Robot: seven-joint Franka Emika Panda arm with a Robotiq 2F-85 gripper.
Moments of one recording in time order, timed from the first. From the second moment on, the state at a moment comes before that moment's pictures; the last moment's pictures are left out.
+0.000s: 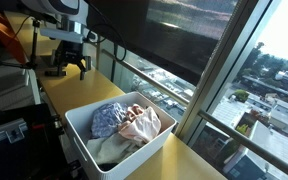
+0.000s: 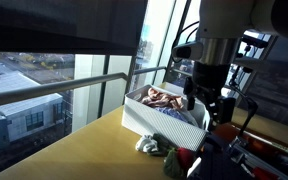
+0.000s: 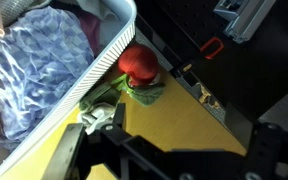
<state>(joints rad) 0.22 -0.04 0.19 -2.33 -0.19 2.05 -0.35</state>
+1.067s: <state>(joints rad) 0.20 0.41 0.19 -2.18 -0.67 2.06 -0.71</state>
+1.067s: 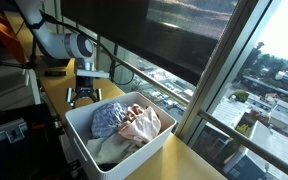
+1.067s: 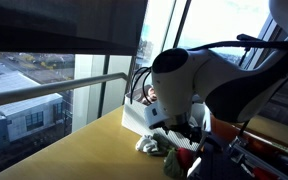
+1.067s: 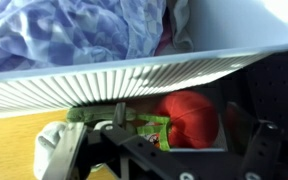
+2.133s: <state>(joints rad) 0.20 0.66 0.19 -2.11 -0.67 2.06 -0.62</state>
